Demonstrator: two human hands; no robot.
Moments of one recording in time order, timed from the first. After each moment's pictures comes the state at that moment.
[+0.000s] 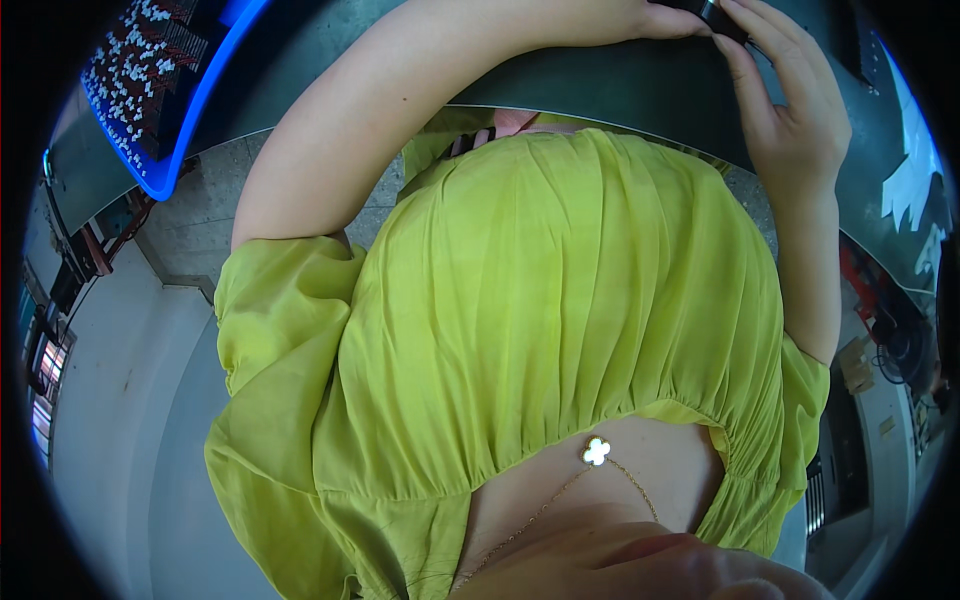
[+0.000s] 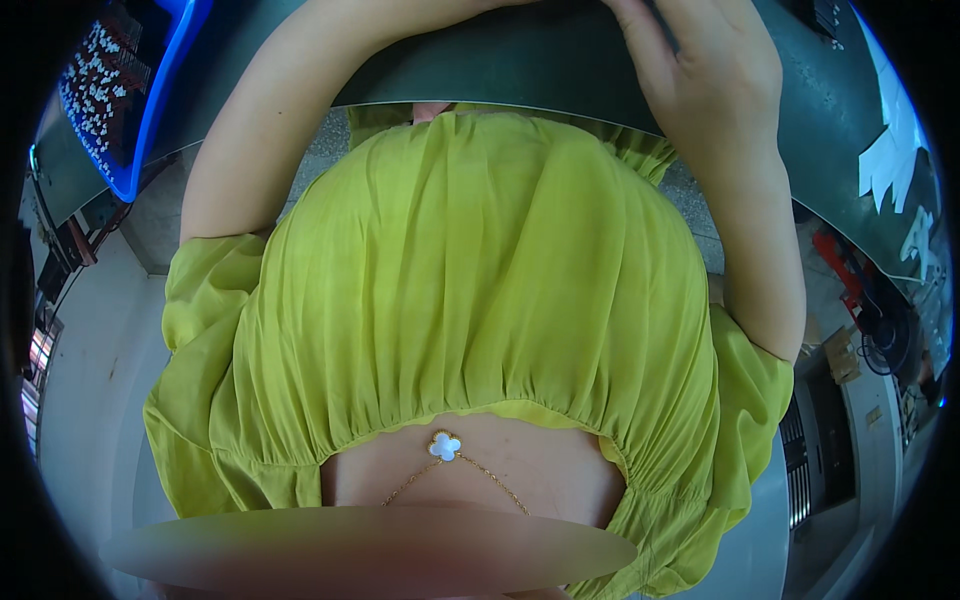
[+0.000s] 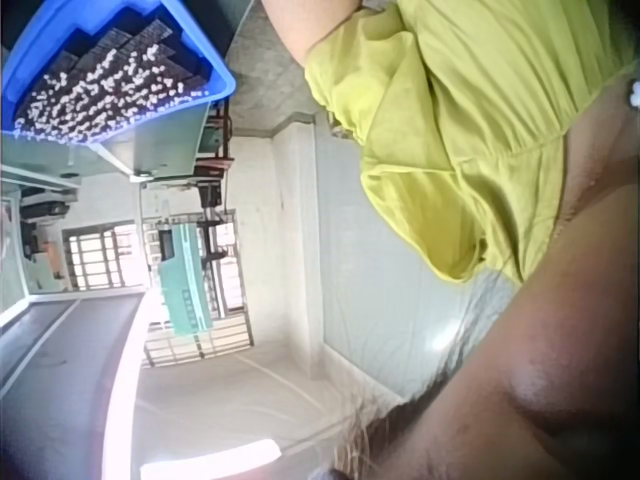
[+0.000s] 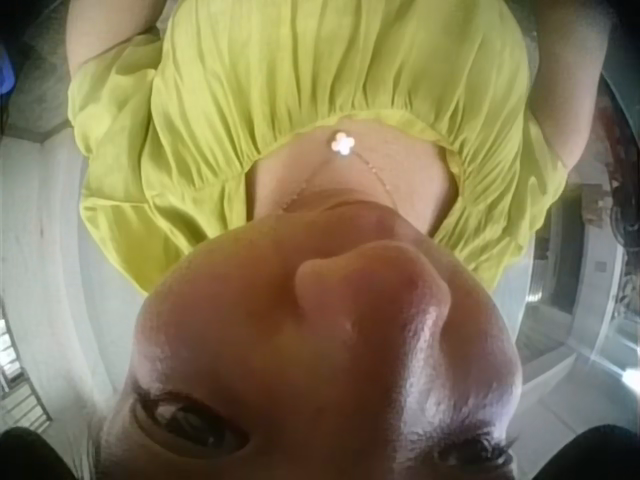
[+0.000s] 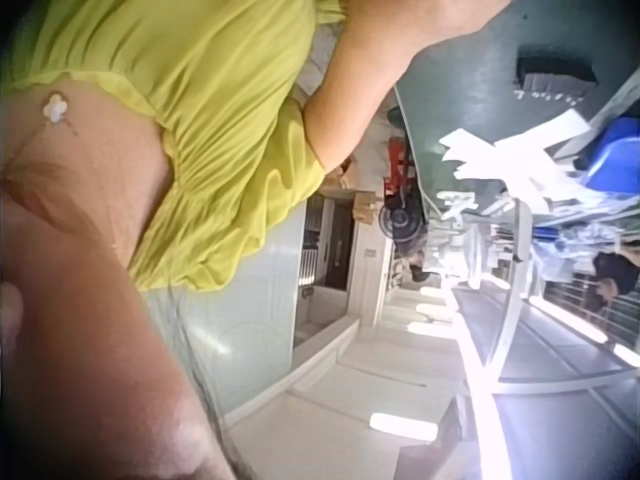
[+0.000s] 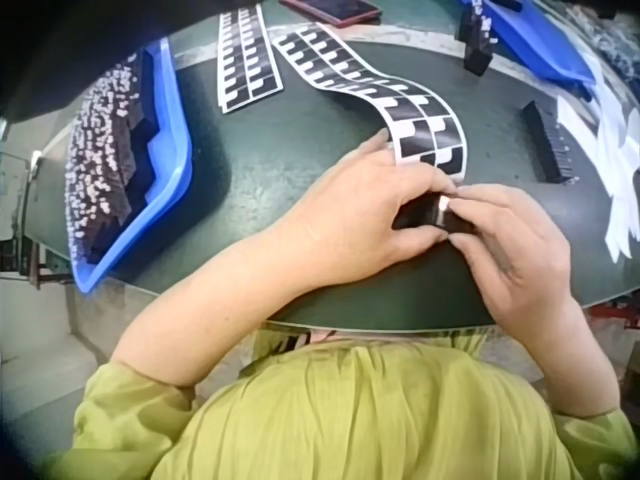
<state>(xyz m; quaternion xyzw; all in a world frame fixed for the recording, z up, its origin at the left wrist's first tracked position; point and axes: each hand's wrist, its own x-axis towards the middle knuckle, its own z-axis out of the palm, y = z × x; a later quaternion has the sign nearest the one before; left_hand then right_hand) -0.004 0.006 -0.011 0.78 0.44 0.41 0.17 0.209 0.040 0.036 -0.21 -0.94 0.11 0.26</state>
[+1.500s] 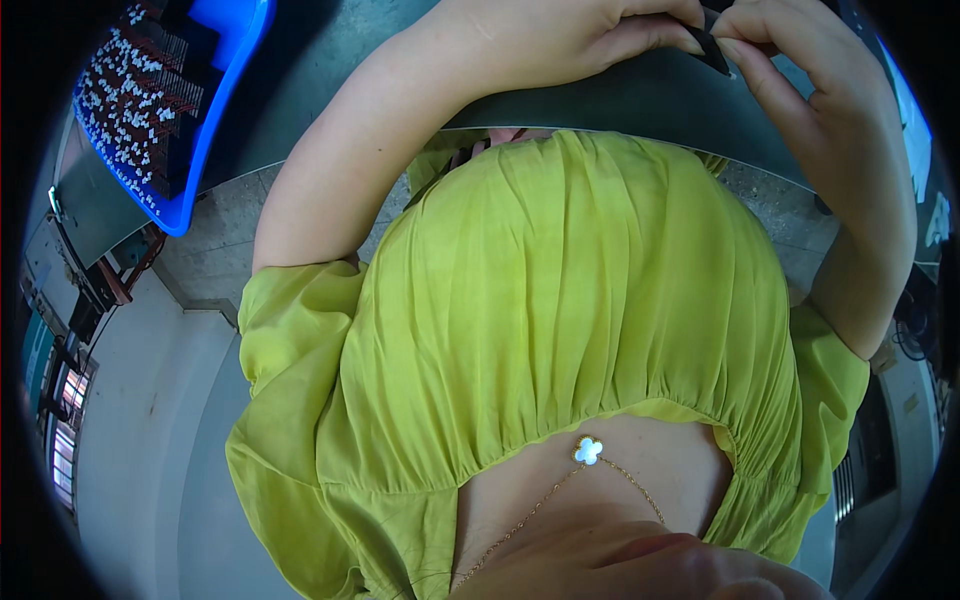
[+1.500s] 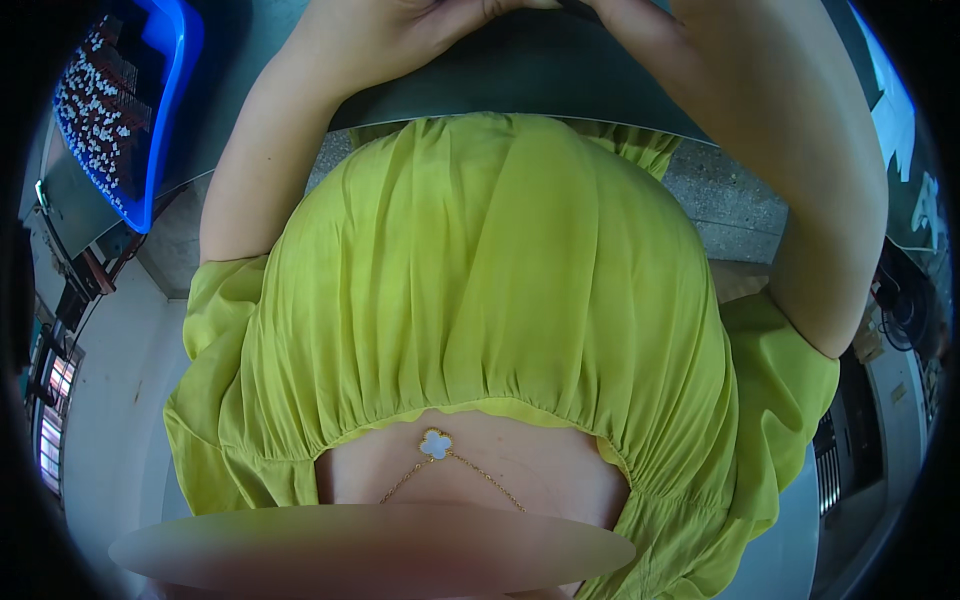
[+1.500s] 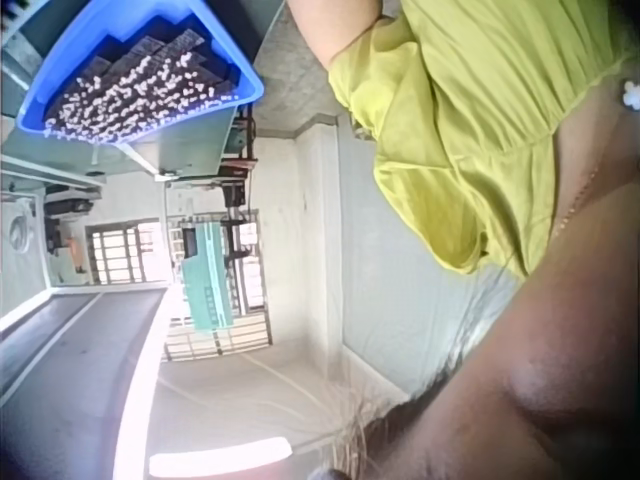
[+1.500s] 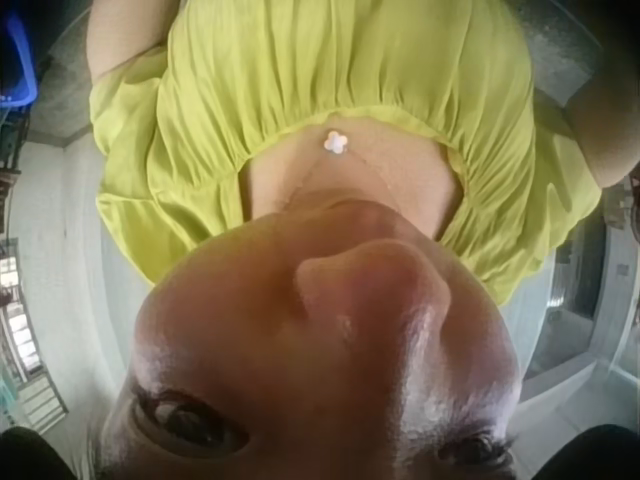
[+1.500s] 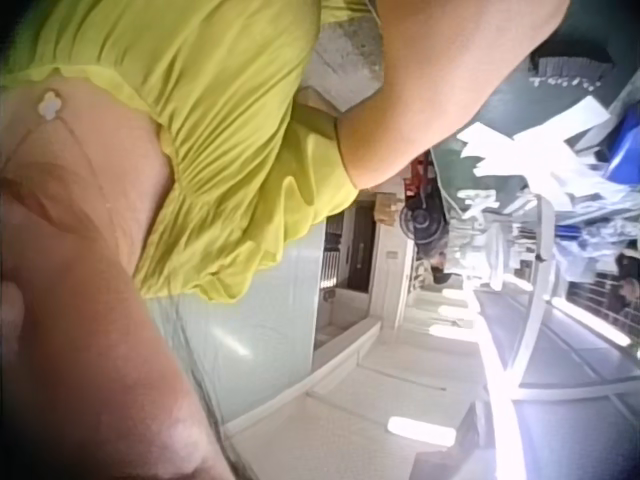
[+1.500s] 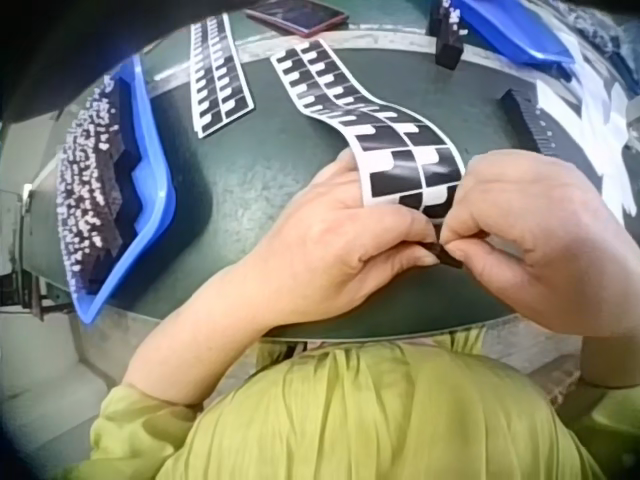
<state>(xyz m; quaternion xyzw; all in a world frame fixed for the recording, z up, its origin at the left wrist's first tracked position) 0.000 0.003 -0.009 0.77 0.32 0.54 0.14 0.186 0.050 0.125 -0.29 -0.92 0.27 0.03</state>
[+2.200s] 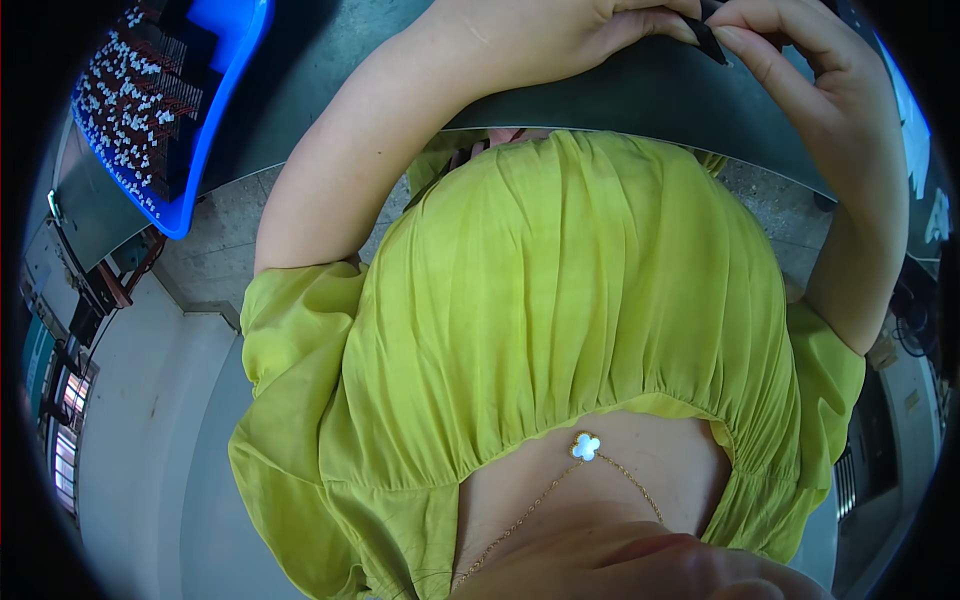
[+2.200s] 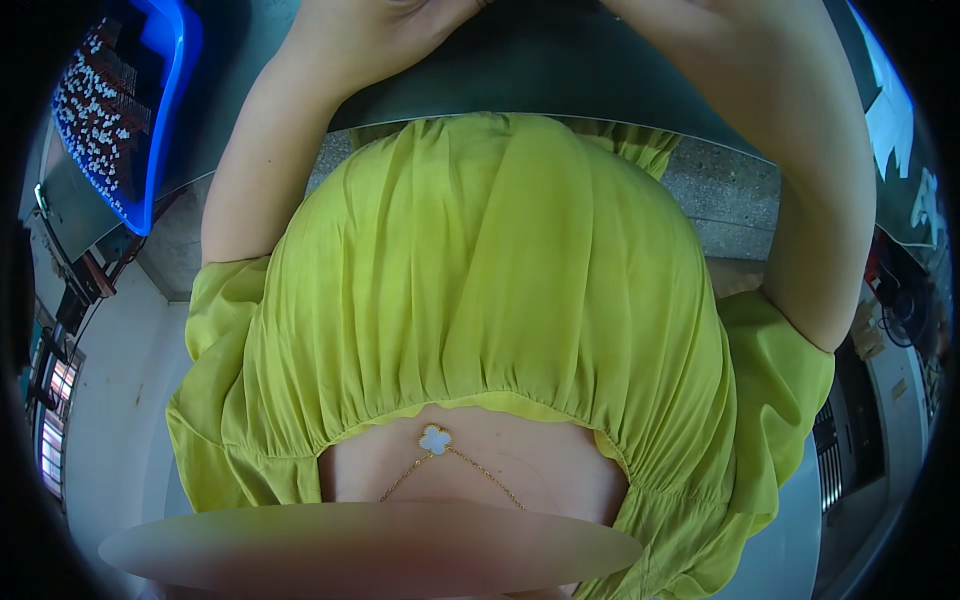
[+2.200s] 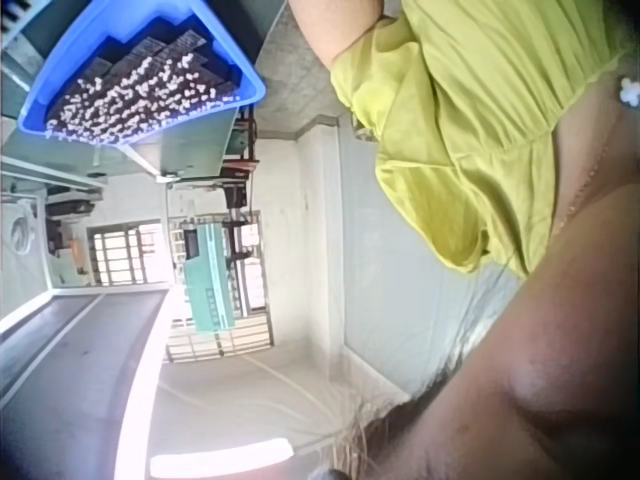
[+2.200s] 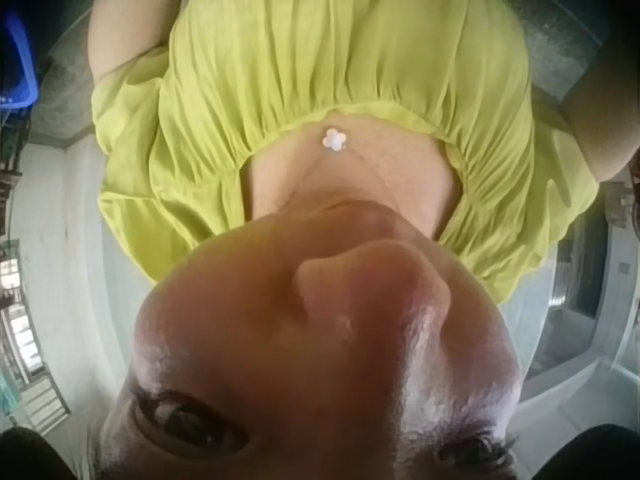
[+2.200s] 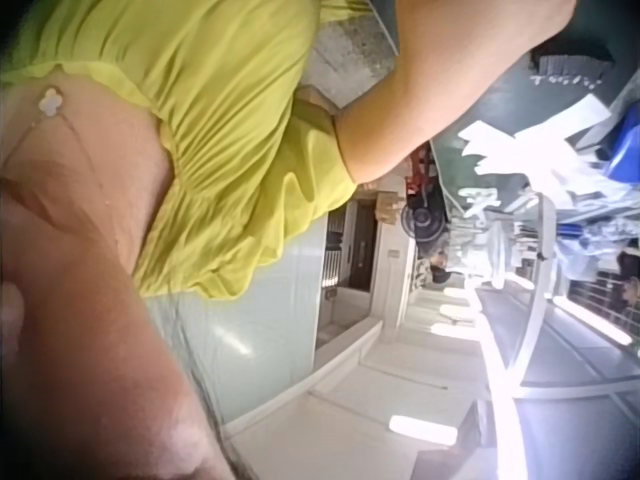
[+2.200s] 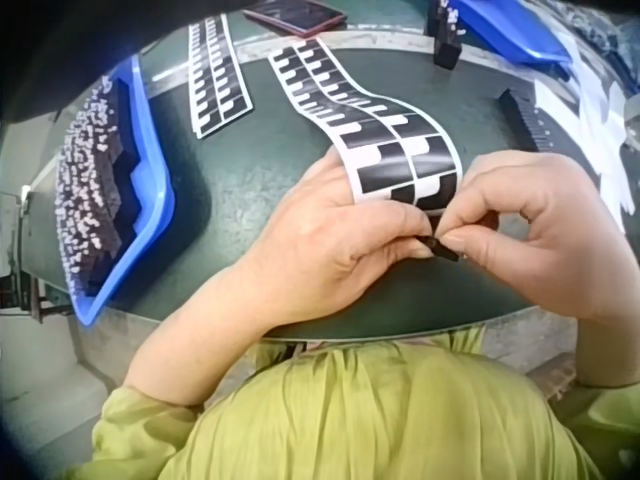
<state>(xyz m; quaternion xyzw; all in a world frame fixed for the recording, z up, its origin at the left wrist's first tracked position) -0.001 0.006 -0.009 0.77 0.32 0.55 0.07 0.195 0.058 0.112 -0.32 -0.85 0.42 0.05</state>
